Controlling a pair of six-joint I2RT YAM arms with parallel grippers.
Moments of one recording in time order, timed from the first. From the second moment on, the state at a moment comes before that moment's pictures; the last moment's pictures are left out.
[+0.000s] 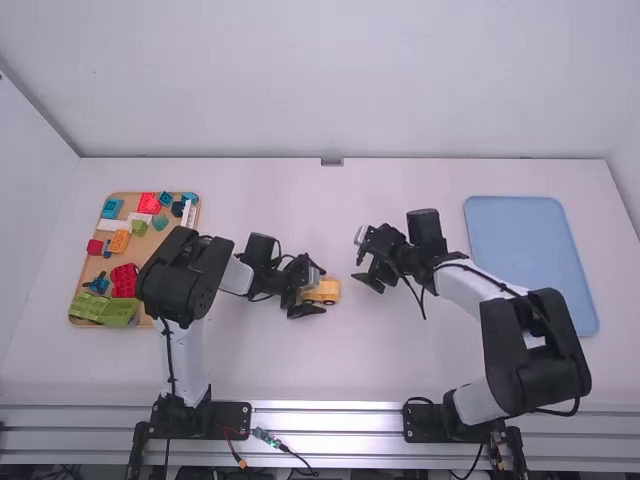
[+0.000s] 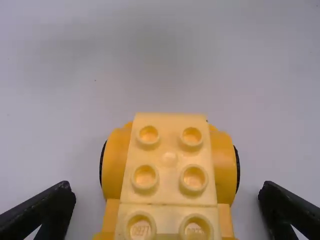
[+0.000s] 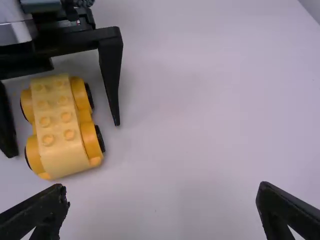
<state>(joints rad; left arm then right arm) -0.24 2.08 0.75 0.31 1.01 0.99 0.24 1.62 0.75 -0.03 -0.62 -0.84</state>
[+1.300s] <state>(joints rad) 0.34 1.47 0.91 -0.44 0.25 0.29 0.24 1.62 0.75 0.07 -0.59 -0.84</state>
